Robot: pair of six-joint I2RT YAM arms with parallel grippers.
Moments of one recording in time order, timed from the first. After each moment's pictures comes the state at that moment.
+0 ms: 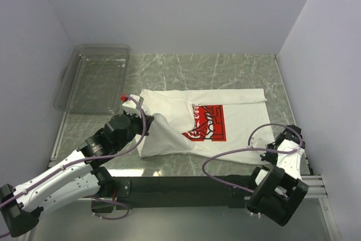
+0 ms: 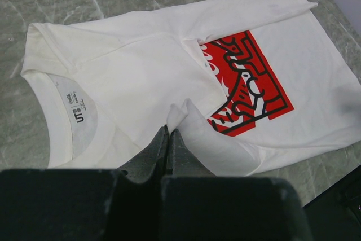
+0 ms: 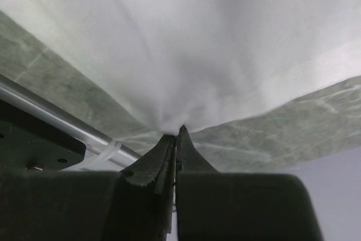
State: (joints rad) left arm -0.85 0.71 0.61 -0.20 -0.31 -0.40; right arm -0.63 0.95 0.42 -0.90 0.00 -1.71
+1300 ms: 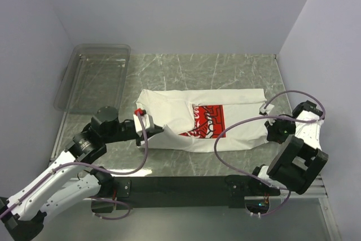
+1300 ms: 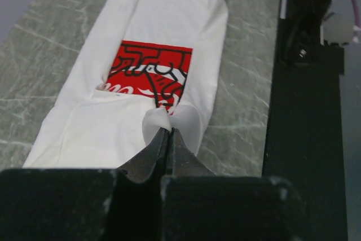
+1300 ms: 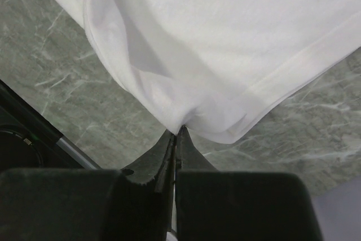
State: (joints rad) left arm -0.72 0.70 0.77 -0.32 0.52 0.27; right arm -0.63 1.30 0.88 -1.16 -0.50 -1.46
